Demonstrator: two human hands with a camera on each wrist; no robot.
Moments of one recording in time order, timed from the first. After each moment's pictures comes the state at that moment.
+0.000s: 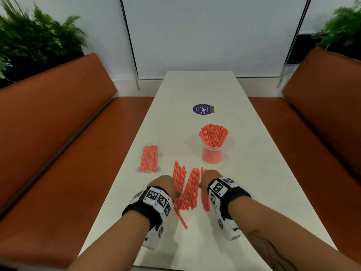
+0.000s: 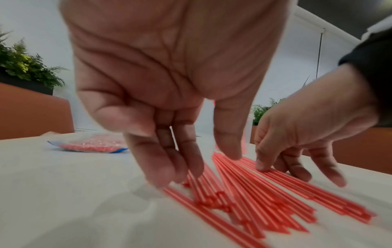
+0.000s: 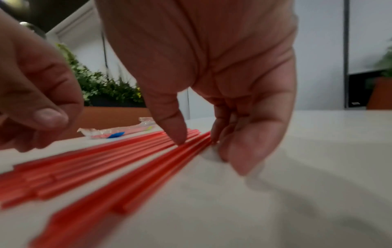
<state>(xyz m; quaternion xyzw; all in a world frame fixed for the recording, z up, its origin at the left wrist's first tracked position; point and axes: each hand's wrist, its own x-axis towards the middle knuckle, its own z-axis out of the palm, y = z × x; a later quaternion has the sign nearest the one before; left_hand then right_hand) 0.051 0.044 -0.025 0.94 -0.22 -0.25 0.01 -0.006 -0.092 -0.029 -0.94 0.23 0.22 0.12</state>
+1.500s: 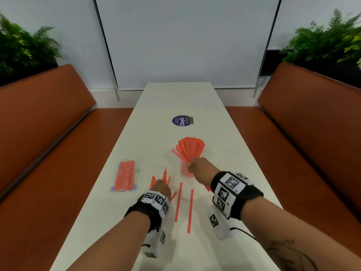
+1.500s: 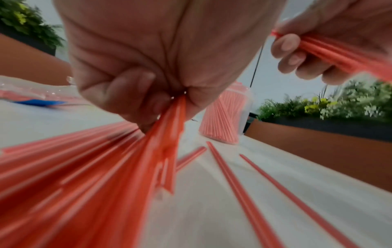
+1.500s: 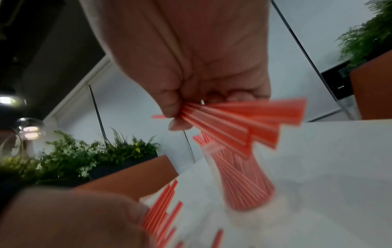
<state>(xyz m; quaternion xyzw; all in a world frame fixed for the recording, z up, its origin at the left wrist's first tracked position) 0.050 -0.026 -0.030 0.94 -0.15 -0.28 0.10 -0.013 -0.141 0.033 -0.90 0.23 0.06 0.36</state>
